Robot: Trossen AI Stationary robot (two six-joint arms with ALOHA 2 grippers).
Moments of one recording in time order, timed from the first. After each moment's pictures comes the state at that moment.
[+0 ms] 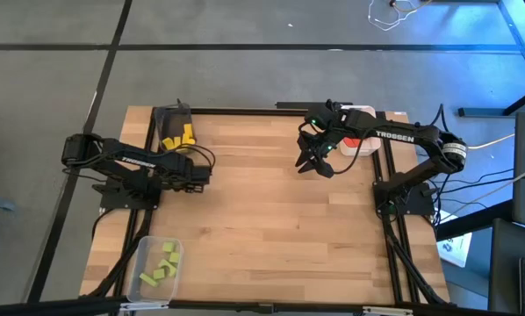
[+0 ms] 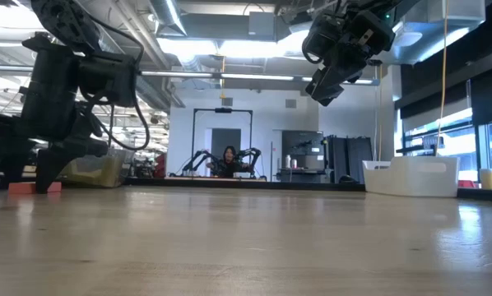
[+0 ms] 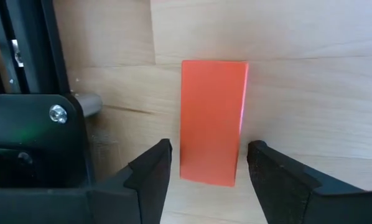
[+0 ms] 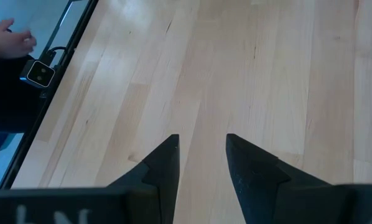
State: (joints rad) left arm 0.12 1.35 0.54 -0.90 -0.15 -1.46; right arm -0.44 1.48 1.12 -0.69 -0.69 -0.40
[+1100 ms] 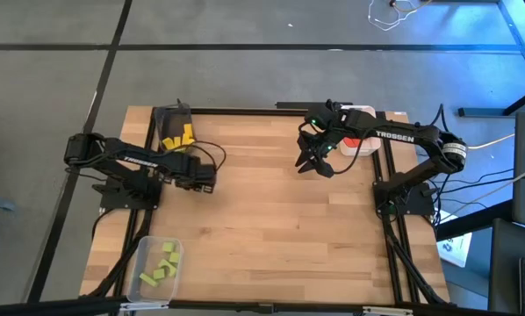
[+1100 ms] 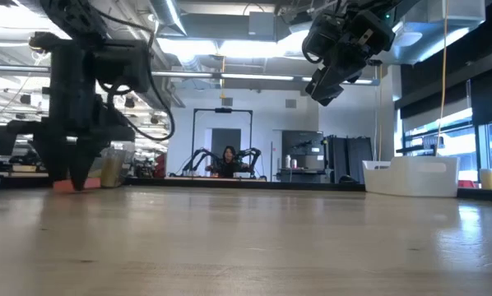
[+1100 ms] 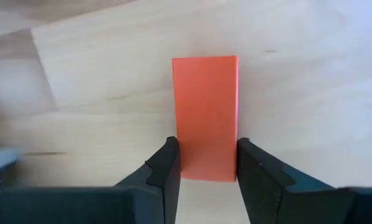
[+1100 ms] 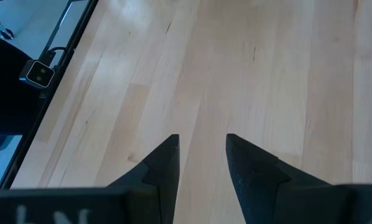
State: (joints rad) left arm 0.10 1.36 0.61 -0.79 -0.17 -1.33; right arm -0.44 1.48 1.12 -0.69 -0.69 -0.40
